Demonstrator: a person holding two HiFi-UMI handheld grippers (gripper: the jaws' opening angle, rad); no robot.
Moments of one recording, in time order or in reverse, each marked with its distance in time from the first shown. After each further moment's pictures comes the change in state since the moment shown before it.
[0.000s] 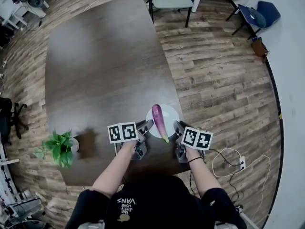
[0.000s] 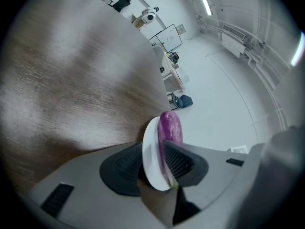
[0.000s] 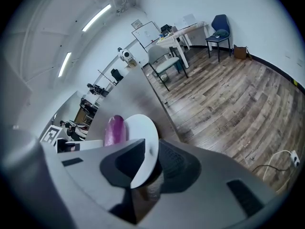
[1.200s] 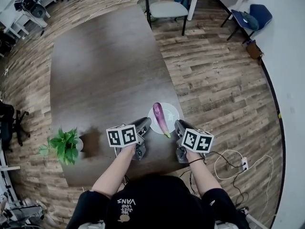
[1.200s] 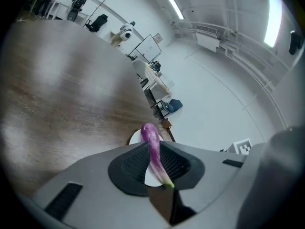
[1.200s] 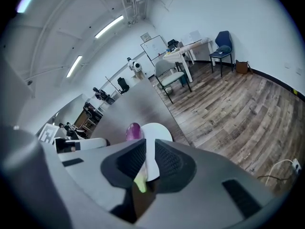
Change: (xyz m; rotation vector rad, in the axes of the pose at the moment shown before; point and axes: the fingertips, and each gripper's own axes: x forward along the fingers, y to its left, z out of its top) left arm -0.045 -0.037 0.010 0.233 -0.129 -0.043; right arm -0.044 0.034 0.005 -0.086 -0.147 0.012
